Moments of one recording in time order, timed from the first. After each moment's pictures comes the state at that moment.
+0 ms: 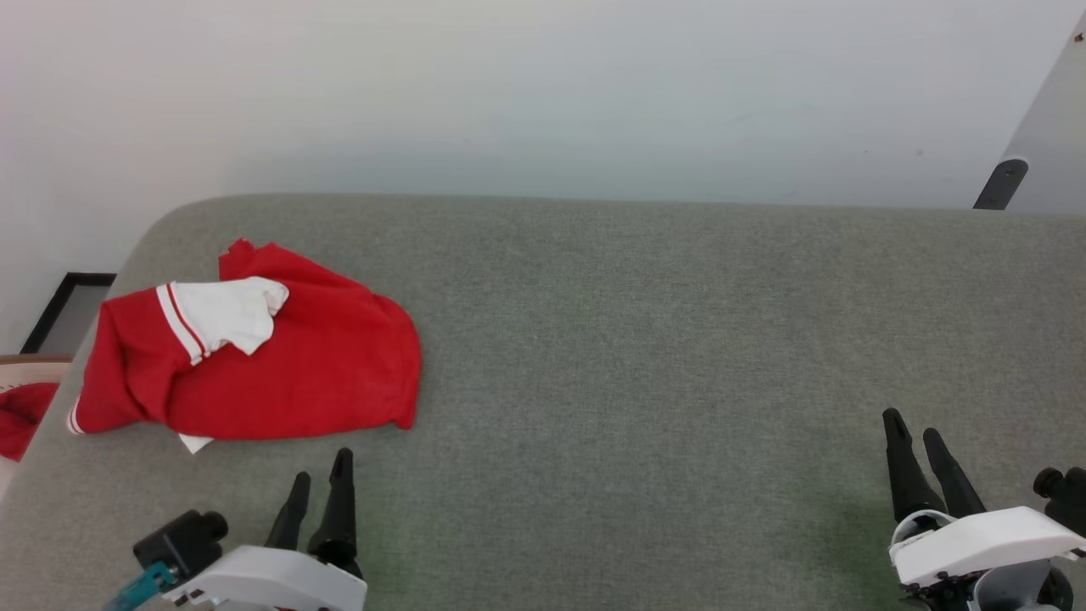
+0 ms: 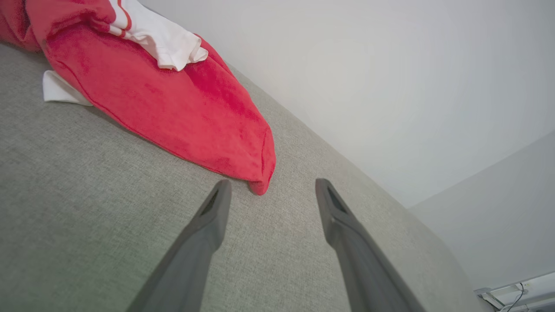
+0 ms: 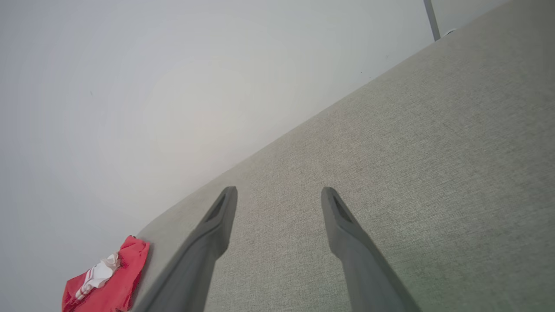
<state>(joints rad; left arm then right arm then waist) -0.05 0.10 0.00 0.27 -0.77 -0.06 -0.08 -0.12 -0.10 -0.03 0.30 0.74 0.13 -0.08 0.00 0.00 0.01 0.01</state>
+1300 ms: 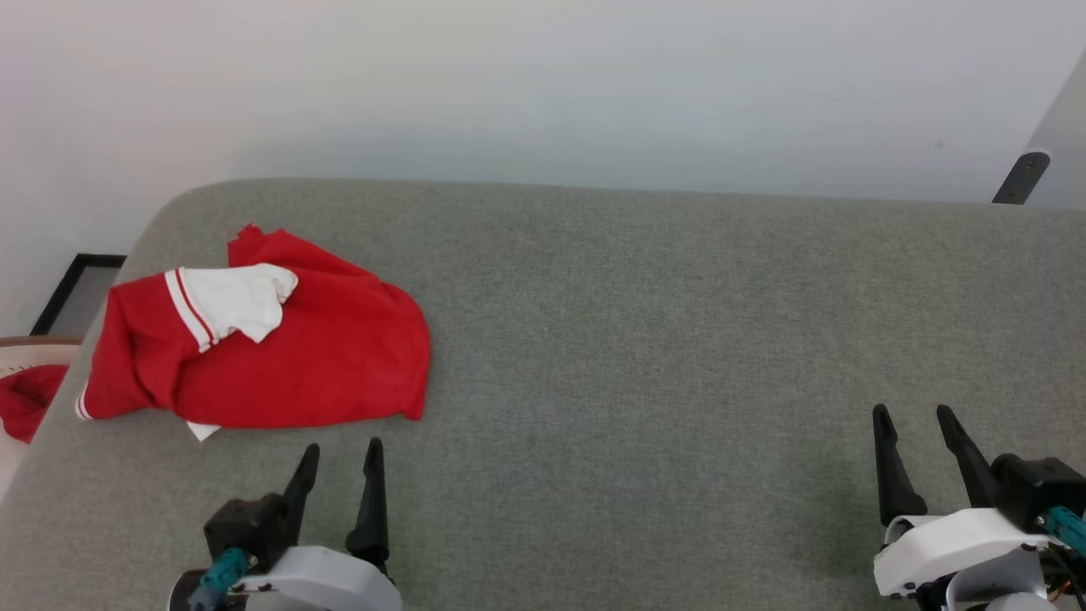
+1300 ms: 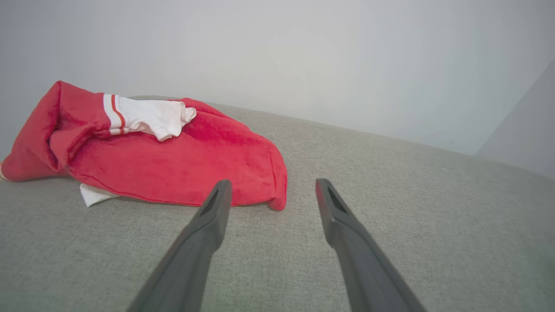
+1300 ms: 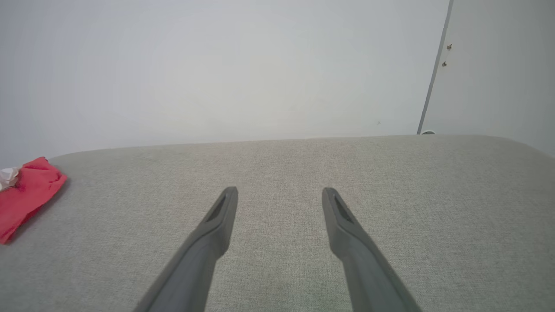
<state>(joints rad) -0.06 0.14 -0.11 0.23 -0.35 0.02 -0.18 -0.13 -0.08 -0.07 0.30 0.19 0.13 -0.18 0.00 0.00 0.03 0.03</state>
